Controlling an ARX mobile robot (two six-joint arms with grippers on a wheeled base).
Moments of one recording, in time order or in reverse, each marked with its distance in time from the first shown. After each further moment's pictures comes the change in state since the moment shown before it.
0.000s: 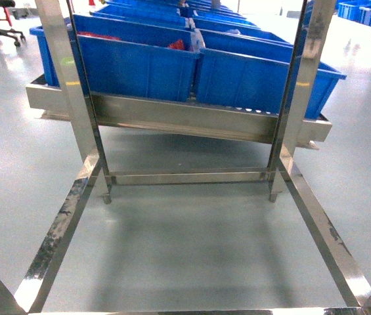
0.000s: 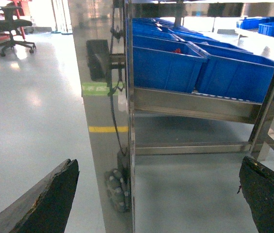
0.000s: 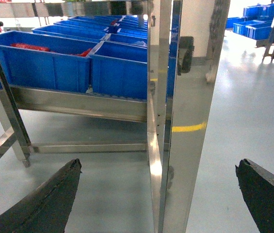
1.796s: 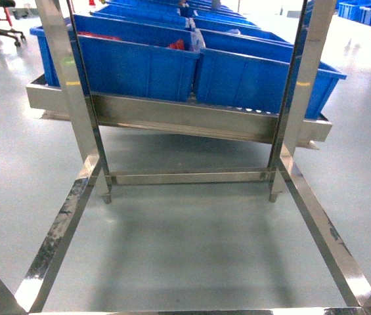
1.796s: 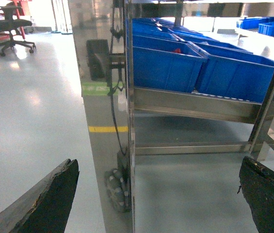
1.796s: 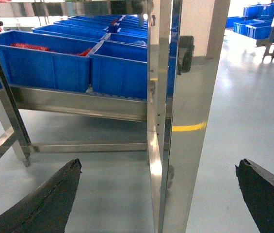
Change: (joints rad) left arm 0.000 0.000 0.000 -0.002 0.000 0.000; right arm 0.000 0.000 0.000 -0.002 0.000 0.000
